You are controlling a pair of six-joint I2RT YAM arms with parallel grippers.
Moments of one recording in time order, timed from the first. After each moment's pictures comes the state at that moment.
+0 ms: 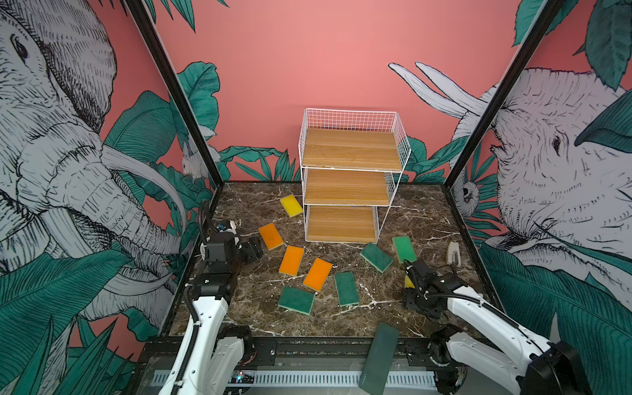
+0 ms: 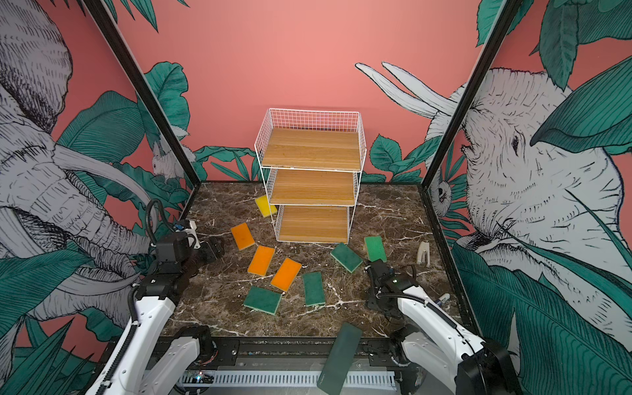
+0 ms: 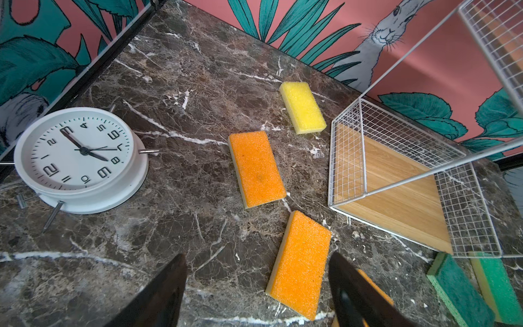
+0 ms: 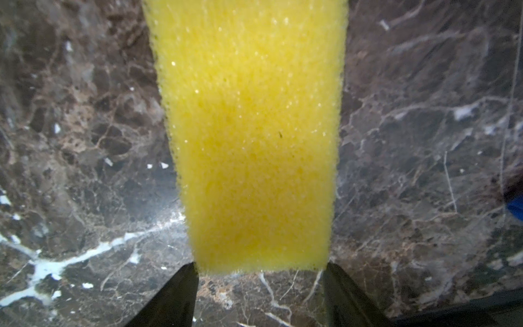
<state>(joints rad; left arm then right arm) -0.01 0.77 0.67 -0.50 0.06 -0.38 0.46 0.97 0.51 -0.99 0.11 0.74</state>
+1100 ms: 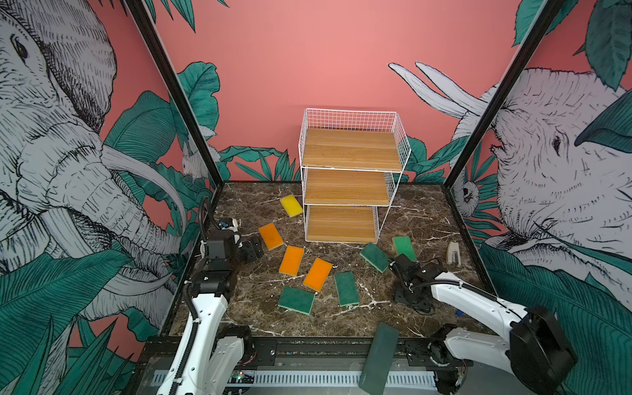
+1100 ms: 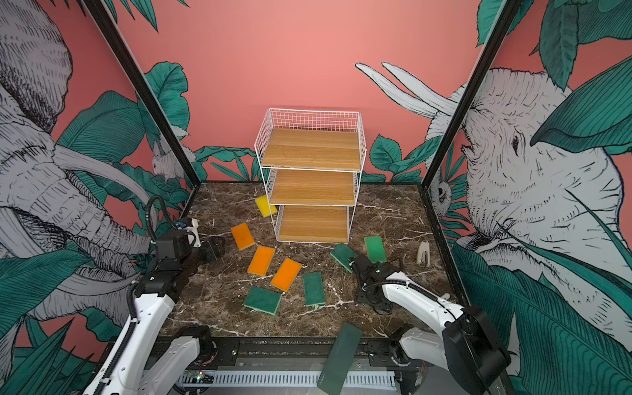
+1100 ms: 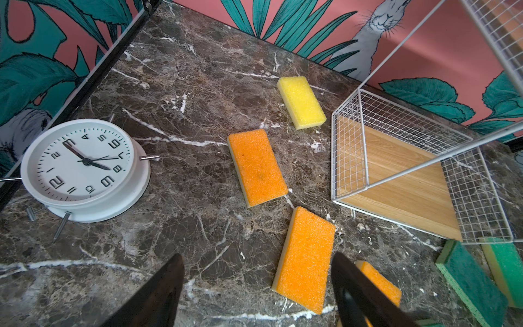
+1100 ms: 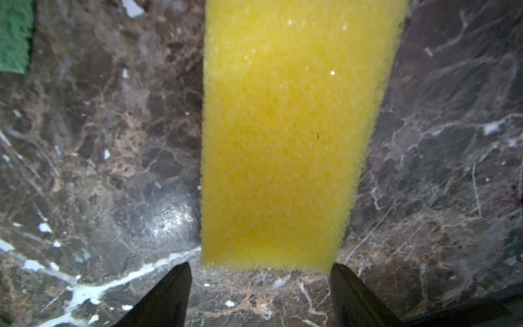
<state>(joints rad) -0.01 0.80 0.71 -0.52 0.09 -0.31 0.60 1.18 0.61 -0.93 0.16 0.92</state>
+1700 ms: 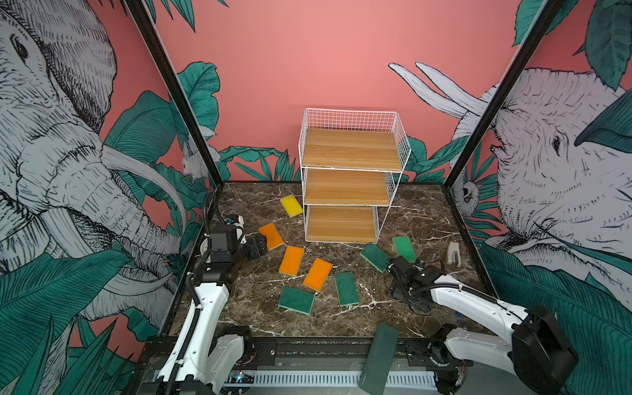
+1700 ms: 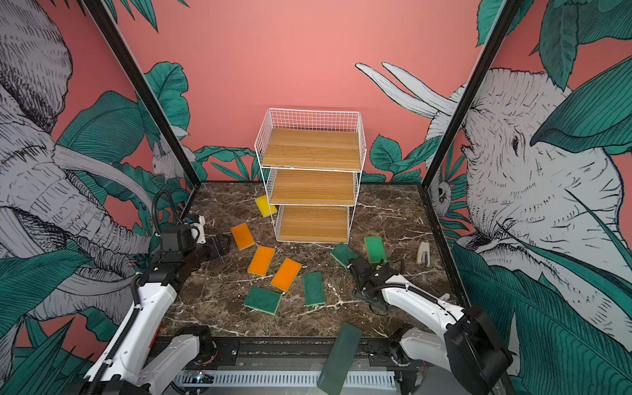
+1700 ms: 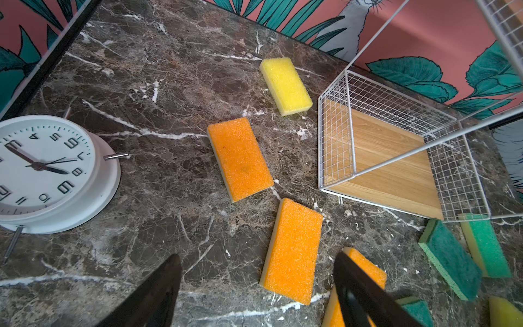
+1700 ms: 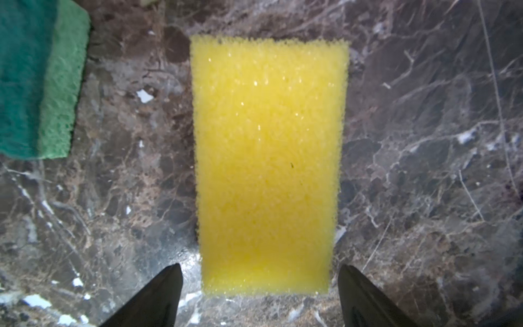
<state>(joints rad) -0.01 0.90 0.74 -0.52 0.17 -0.29 0.64 1.14 0.56 -0.87 0.27 1.07</state>
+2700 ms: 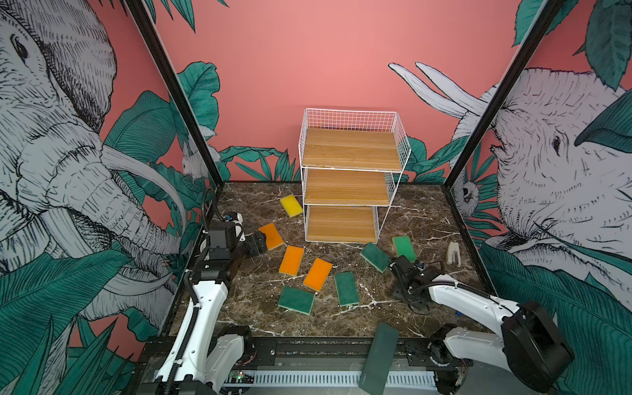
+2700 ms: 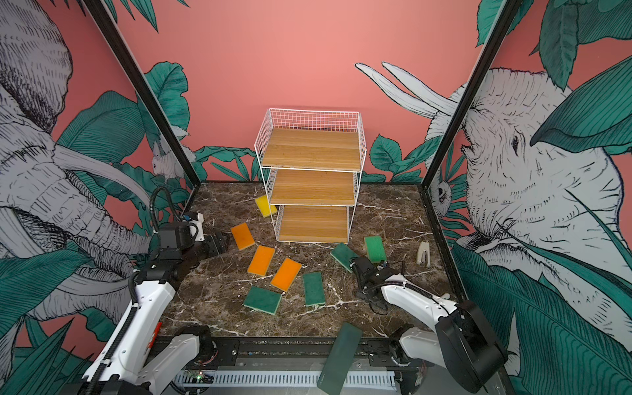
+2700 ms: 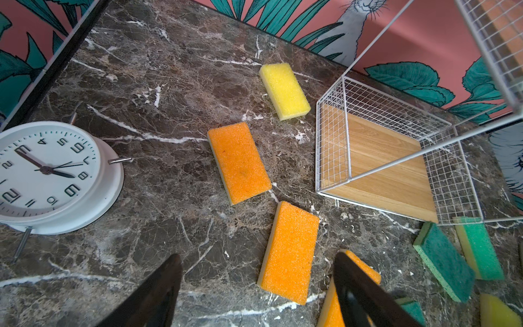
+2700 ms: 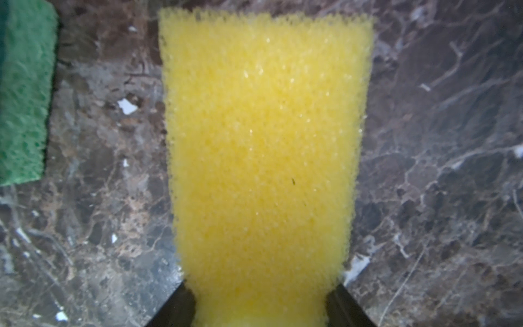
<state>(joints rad) -0.01 0.90 0.79 -0.56 0.17 -0.30 0.57 1.21 0.53 -0.74 0.24 1.00</state>
